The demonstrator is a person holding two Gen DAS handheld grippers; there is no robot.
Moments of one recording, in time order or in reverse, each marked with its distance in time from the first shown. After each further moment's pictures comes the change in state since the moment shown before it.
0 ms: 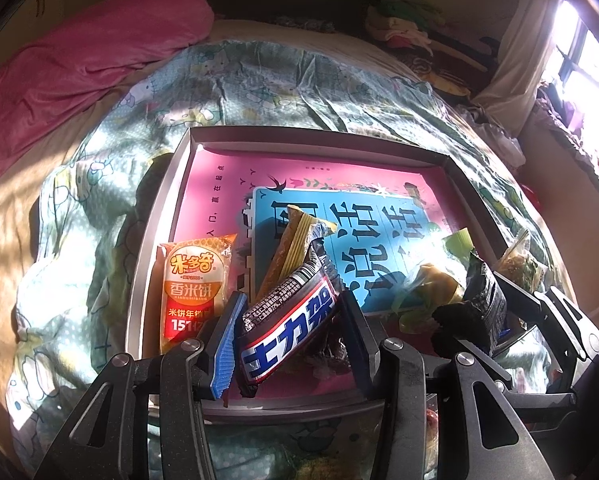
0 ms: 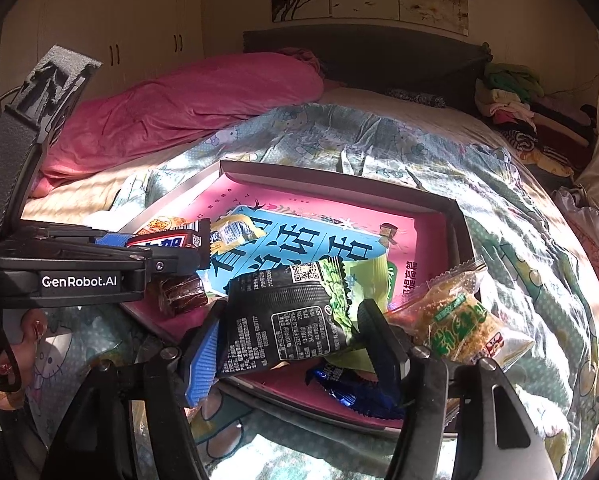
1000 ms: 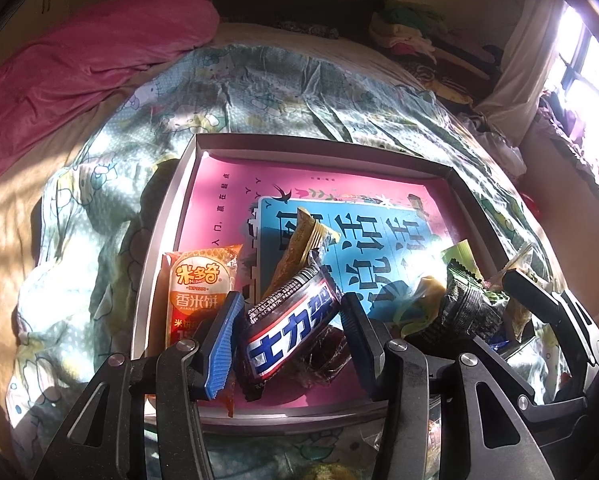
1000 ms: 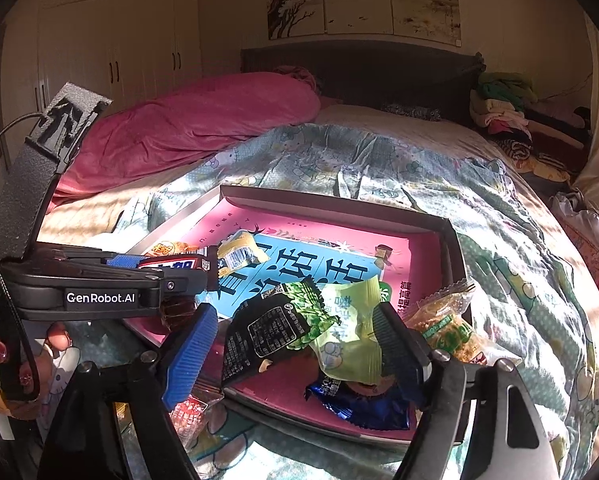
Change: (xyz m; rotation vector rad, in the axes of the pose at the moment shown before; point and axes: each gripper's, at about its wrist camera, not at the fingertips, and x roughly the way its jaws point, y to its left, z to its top) left arm -0.002 0.004 0.004 -0.023 -0.020 0.001; right arm -0.012 -0.002 0.007 0.019 -0.077 0.002
